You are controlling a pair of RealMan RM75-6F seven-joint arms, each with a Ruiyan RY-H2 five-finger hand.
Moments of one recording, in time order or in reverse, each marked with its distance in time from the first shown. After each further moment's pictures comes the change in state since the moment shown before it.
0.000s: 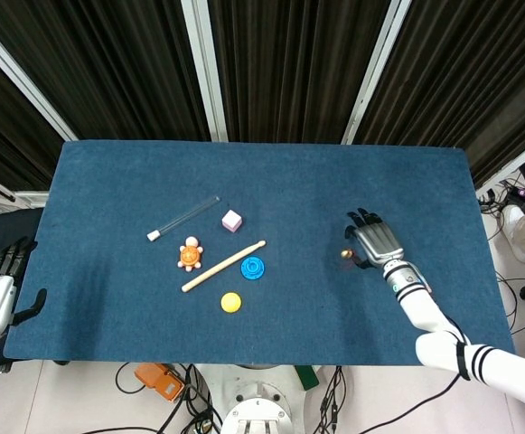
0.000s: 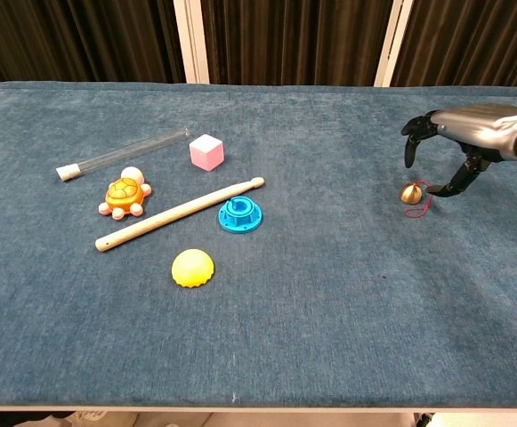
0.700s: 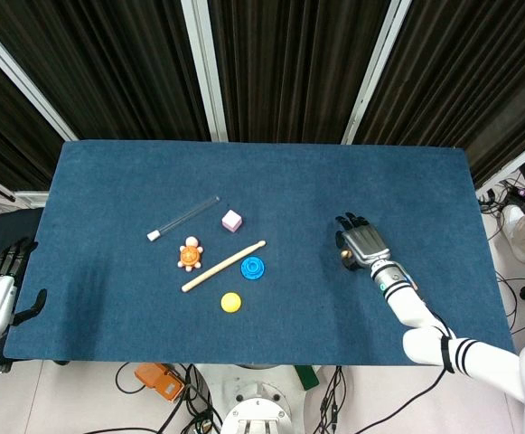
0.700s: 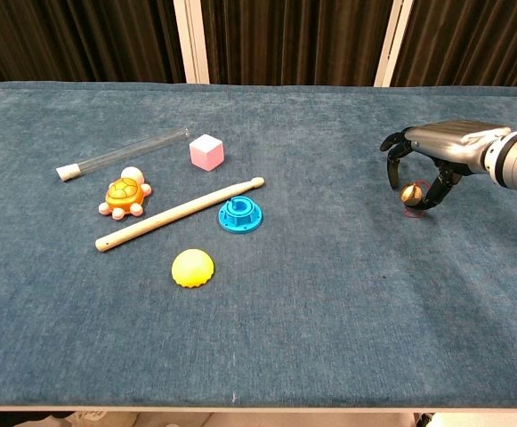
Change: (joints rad) left arm -0.001 0.002 0.000 -0.002 -0.004 -0.005 -0.001; right arm 0.055 -0.066 -0.027 0.068 0.041 -0.031 -0.003
